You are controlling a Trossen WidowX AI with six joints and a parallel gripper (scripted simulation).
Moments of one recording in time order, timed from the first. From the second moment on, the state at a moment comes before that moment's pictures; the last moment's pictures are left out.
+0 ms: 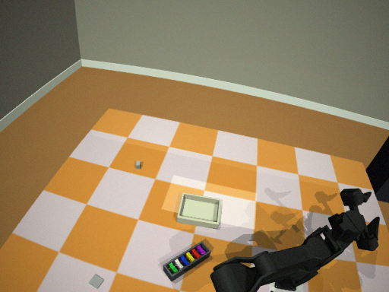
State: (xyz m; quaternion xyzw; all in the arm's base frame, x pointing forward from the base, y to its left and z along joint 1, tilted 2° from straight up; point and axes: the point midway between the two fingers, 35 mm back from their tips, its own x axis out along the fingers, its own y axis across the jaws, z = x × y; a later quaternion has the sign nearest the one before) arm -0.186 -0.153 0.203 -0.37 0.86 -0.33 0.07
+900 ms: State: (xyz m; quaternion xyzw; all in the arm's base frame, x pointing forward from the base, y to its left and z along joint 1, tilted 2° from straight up) arm 0.052 -0.285 0.170 -0.22 0.47 -0.41 0.75
